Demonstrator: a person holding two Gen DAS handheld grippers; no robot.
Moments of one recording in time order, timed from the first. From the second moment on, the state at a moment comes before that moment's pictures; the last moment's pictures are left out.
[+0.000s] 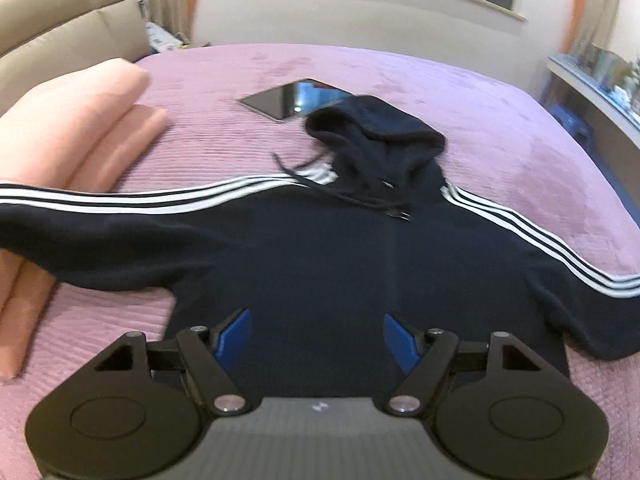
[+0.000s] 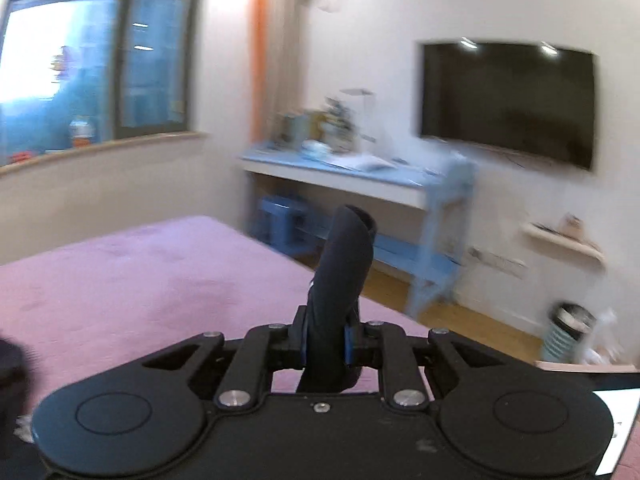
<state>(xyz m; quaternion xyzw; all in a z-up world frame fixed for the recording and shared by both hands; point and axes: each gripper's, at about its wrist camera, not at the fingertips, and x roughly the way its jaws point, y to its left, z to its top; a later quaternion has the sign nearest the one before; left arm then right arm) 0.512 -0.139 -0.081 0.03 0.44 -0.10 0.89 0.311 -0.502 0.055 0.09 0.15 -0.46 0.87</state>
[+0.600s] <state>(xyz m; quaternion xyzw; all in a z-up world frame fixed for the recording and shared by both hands) 0.583 -0.055 -0.135 0.01 0.49 -0.14 0.86 0.424 -0.279 -0.051 0.07 0.39 -0.19 0.90</state>
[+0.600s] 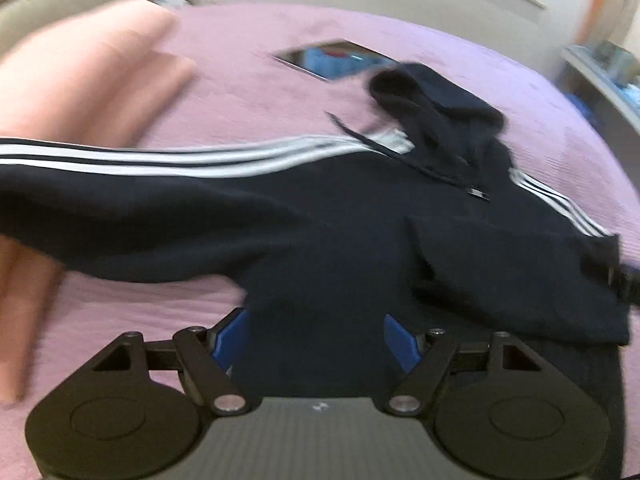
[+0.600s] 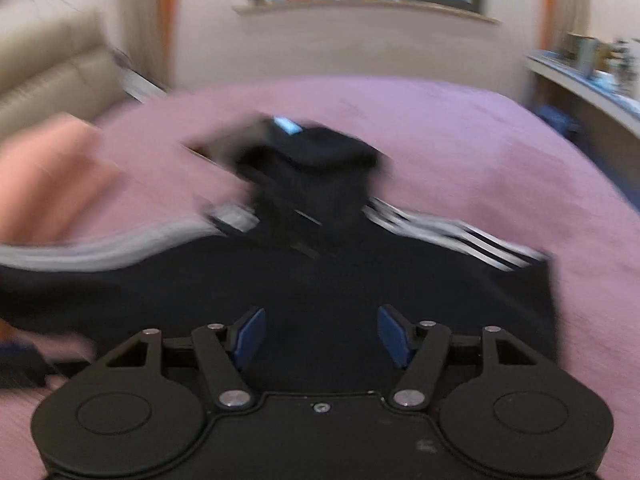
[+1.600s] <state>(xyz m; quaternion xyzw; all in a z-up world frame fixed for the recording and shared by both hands) 0.626 -0.162 -0.127 -0.05 0.40 -0.20 0.89 0.422 -0.372 -0.117 0.12 0.42 -0.27 0.86</state>
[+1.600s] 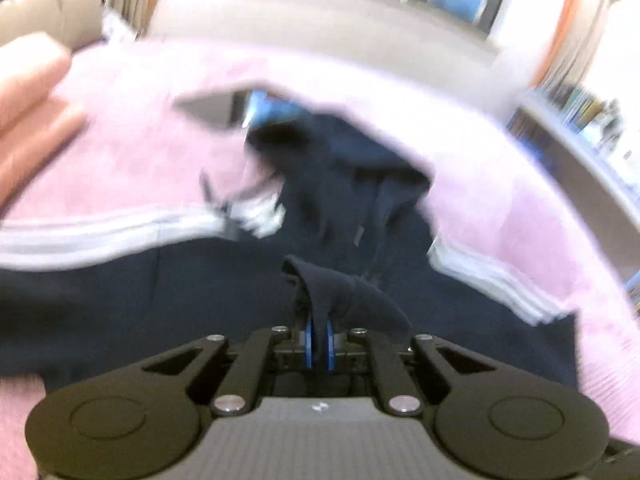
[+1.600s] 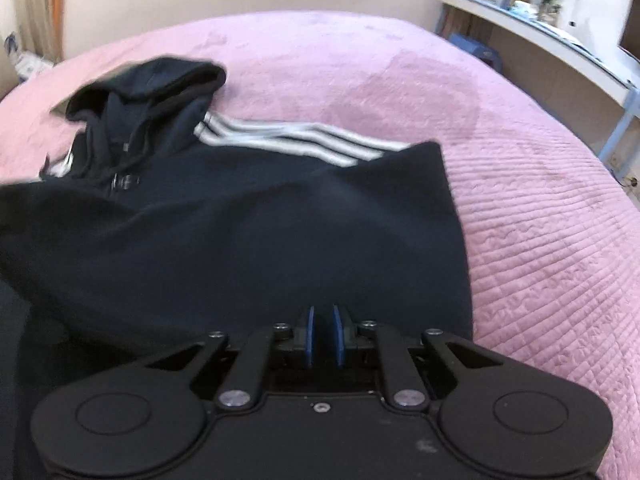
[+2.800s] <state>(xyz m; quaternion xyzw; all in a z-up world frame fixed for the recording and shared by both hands) 0.634 -0.078 -0.165 0.02 0.45 -0.13 0.88 0.510 -0.350 -0.098 0.12 0.46 -0.16 0.86</state>
